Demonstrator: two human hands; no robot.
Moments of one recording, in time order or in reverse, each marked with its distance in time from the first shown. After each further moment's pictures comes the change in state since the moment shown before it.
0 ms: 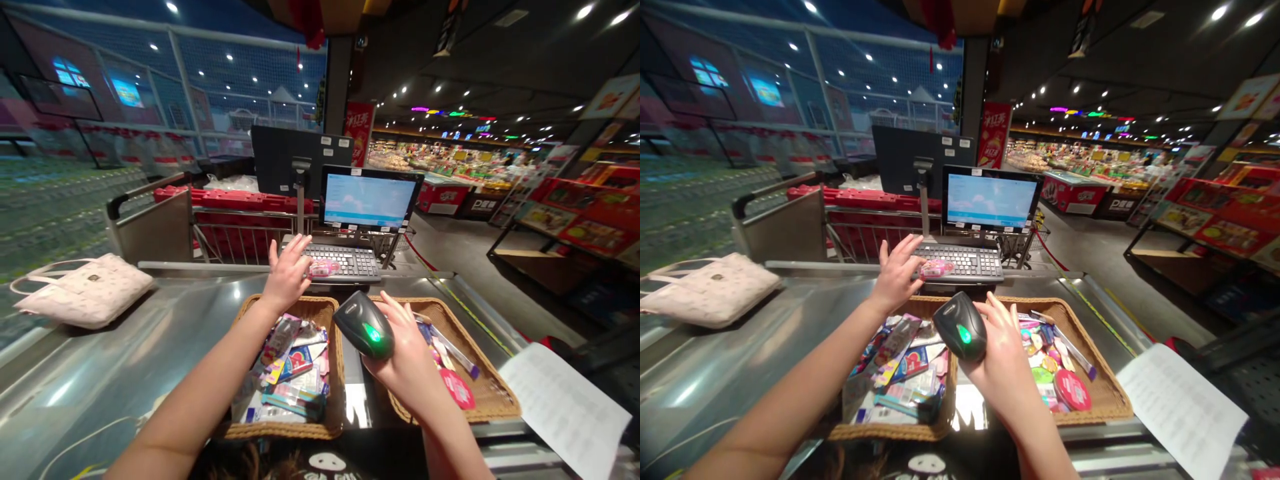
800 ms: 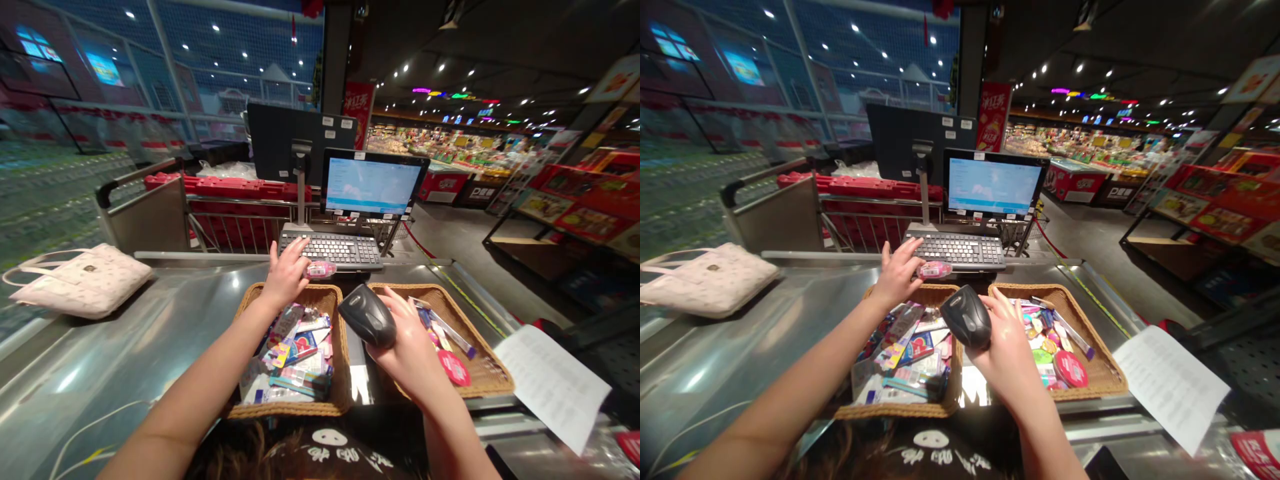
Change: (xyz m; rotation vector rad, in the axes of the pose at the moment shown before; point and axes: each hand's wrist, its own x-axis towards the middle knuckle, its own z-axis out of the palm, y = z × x) left_hand -0.030 -0.014 0.017 -0.014 -0.121 -0.011; right_hand -0.007 -0.003 0.010 -0.022 -0.051 0.090
